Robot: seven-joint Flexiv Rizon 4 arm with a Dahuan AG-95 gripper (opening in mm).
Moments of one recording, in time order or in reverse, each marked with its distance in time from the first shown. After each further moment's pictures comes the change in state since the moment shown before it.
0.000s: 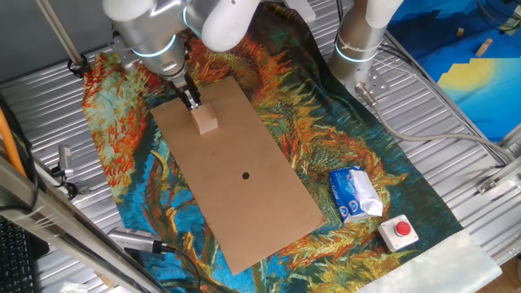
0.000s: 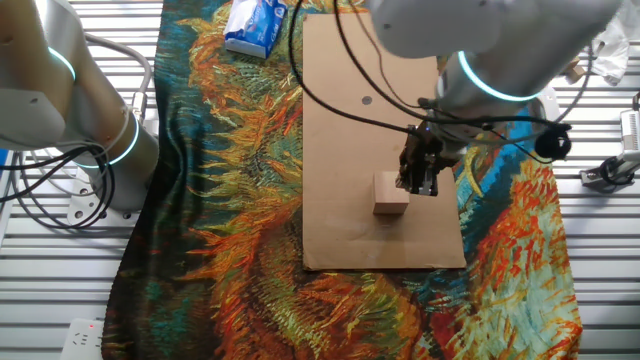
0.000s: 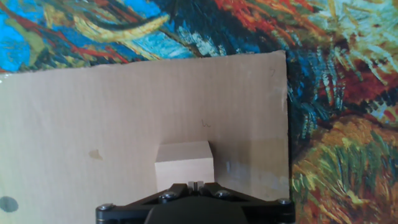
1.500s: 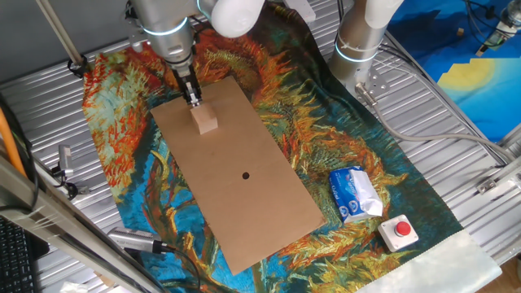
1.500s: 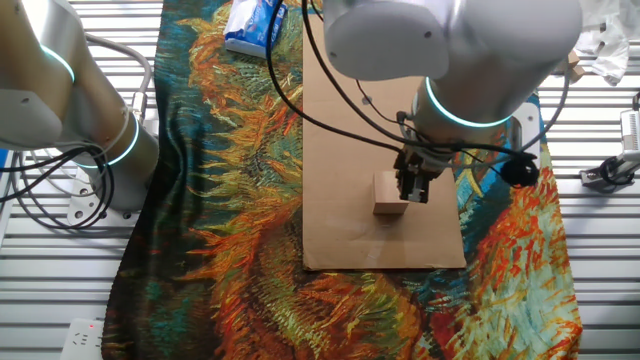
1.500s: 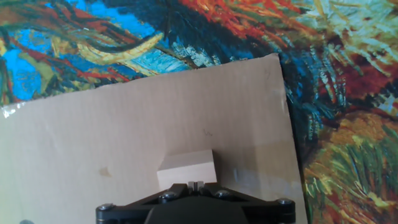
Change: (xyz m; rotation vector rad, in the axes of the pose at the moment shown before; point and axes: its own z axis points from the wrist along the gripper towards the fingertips) arm 0.003 -0.002 -0.004 -0.118 -0.125 0.091
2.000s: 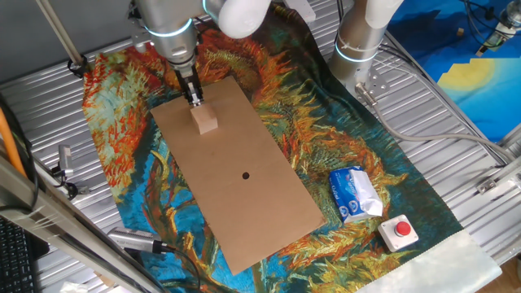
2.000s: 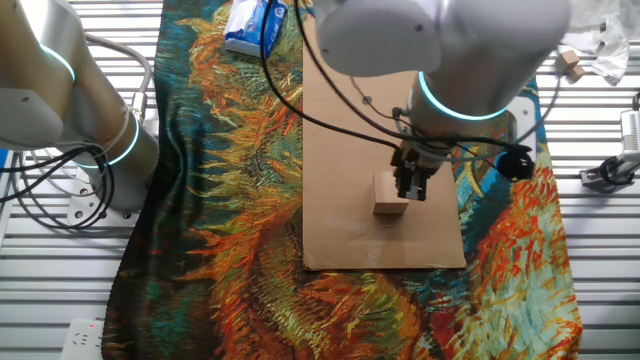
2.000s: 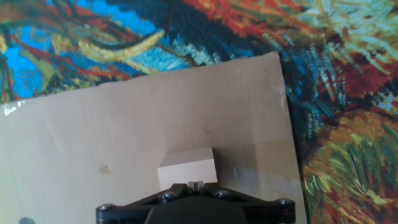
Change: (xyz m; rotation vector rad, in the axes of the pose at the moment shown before) arm -0.002 0.000 -0.001 0.021 -0.010 -0.004
